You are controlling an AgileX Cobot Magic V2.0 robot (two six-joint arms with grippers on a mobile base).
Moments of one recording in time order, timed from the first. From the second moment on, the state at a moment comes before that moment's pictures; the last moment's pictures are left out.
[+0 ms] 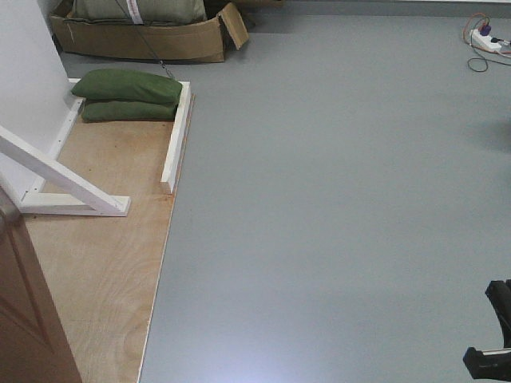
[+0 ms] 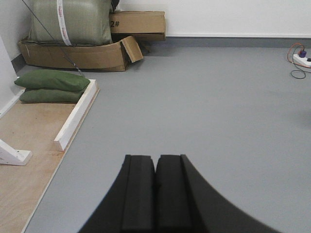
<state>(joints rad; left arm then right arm) 0.92 1.08 -1.44 -1.75 0.01 1.09 0.05 -0.01 0.03 0.07 0.37 -0.05</state>
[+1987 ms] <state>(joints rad) 0.36 1.11 -1.44 -1.64 0.47 0.79 0.05 -0.01 0.03 0.07 0.37 -0.05</state>
